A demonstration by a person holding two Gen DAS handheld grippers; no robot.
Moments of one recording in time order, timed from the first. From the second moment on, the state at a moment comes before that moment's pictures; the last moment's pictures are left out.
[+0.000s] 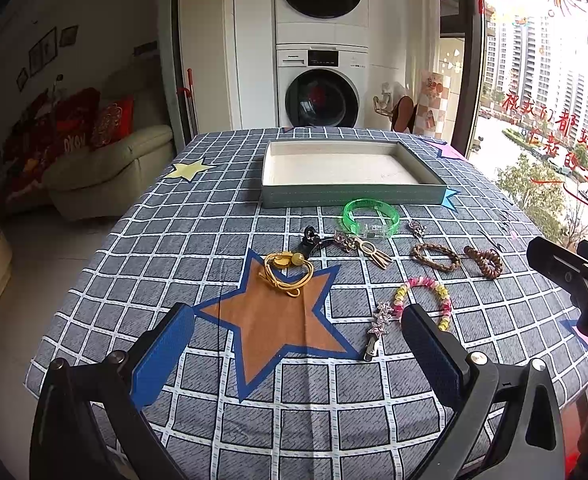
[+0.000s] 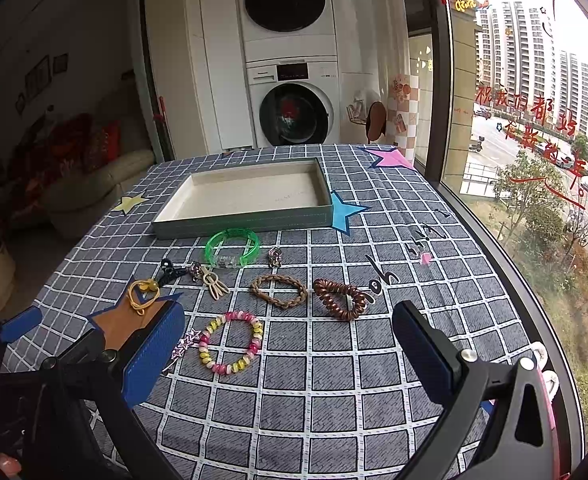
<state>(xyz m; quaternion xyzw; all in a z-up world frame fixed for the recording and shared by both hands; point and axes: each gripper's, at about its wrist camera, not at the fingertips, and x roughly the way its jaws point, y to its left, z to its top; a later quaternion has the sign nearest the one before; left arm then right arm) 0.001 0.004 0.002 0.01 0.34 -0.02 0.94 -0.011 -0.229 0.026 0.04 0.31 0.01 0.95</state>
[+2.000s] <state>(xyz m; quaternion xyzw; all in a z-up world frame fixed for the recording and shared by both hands) 0.003 0.005 -0.001 0.01 0.35 -0.02 0.94 -0.013 -0.228 0.023 0.05 0.32 0.01 0.95</state>
